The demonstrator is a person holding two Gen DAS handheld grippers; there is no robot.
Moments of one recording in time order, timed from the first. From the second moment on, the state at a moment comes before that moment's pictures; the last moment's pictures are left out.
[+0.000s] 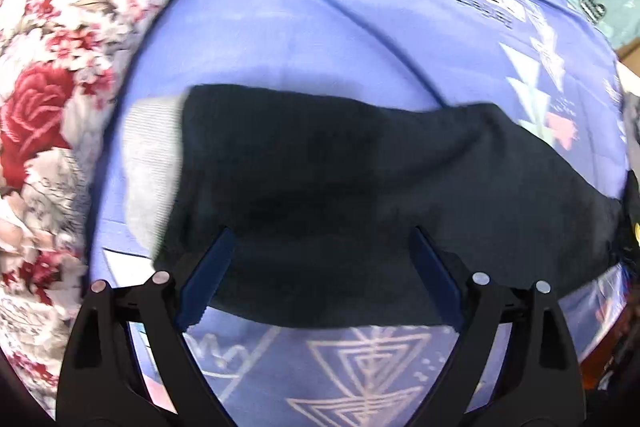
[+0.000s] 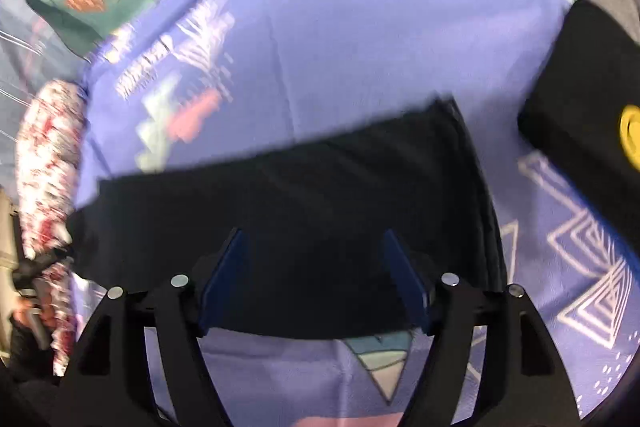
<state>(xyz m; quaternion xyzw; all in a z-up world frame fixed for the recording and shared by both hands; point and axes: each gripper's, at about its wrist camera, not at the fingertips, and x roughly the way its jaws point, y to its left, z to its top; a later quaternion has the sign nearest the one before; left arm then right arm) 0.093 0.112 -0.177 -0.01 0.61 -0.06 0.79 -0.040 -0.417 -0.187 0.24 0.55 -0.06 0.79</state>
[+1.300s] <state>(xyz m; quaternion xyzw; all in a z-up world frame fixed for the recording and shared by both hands) 0.081 0.079 -0.190 0.01 0.62 -0.08 0.78 -0.118 -0.463 -0.178 0.40 0.47 -0.15 0.77</state>
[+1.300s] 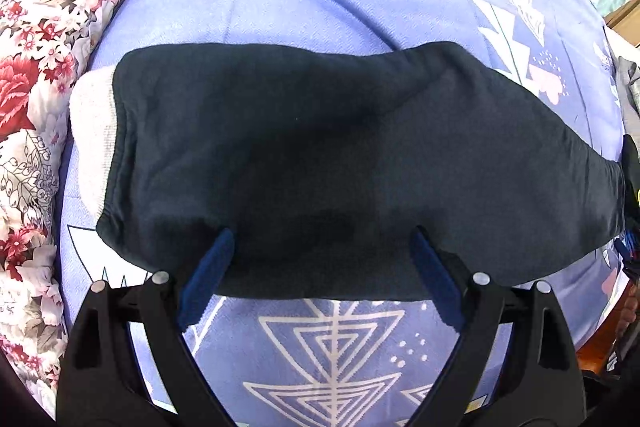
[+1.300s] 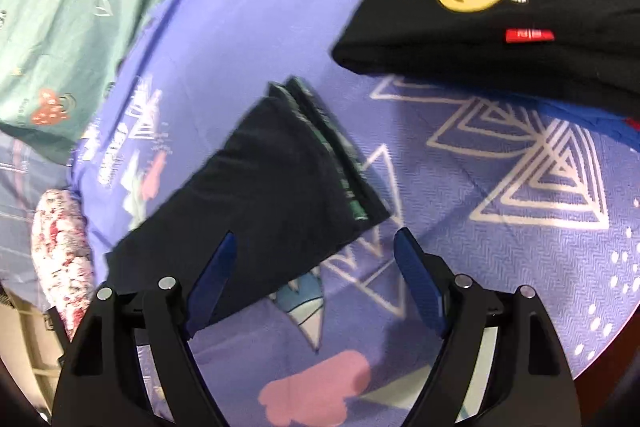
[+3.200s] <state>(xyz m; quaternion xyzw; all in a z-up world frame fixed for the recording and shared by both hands) 0.070 0.098 -0.132 -0.01 0.59 -0.10 0.80 0.060 -0.240 -0.157 0.22 0.57 0.16 0.78</state>
